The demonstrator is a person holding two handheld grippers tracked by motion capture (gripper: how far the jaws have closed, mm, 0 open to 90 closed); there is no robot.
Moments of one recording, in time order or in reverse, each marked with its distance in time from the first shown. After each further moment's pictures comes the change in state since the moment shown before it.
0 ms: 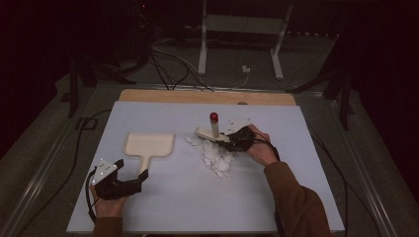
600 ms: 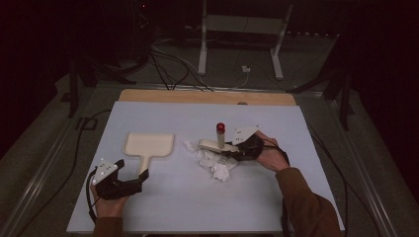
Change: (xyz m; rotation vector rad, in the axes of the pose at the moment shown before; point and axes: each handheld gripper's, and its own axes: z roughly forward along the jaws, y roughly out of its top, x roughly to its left) left arm -0.001 0.000 0.001 0.004 -0.002 -0.004; right arm 0.015 -0.012 -0.027 0.002 0.104 -0.058
